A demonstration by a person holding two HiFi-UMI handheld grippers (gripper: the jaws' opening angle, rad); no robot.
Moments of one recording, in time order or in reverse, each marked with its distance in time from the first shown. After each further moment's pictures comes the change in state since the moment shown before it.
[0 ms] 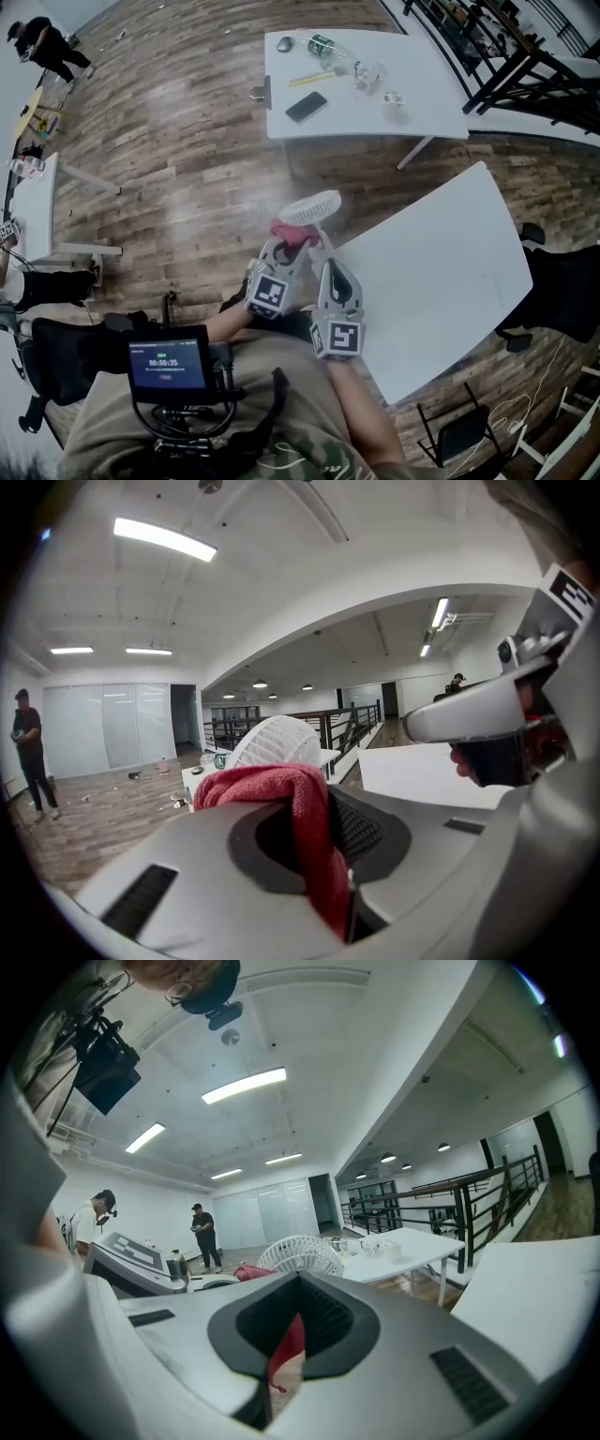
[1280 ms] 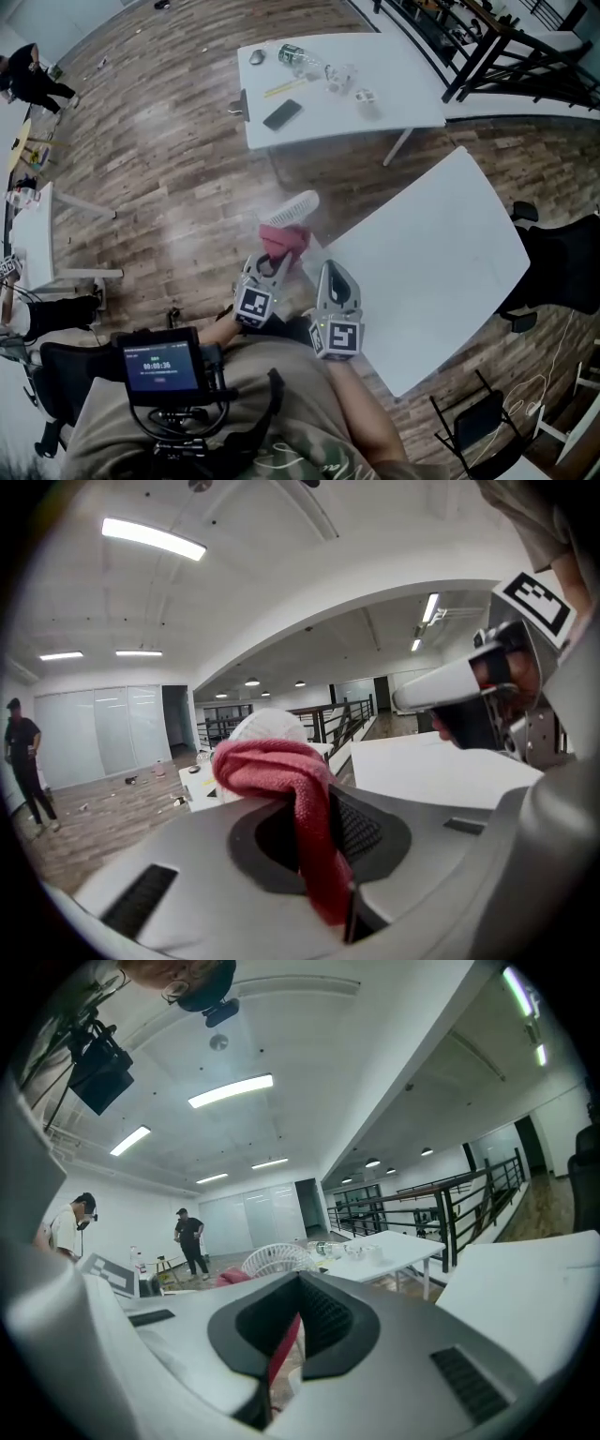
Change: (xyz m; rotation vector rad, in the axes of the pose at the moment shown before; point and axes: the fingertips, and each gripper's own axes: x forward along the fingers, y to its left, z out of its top) left arm -0.023 -0.009 -0.015 0.072 0.020 -0.045; right arm -0.022 -0.021 0.013 0.032 -0.025 -0.092
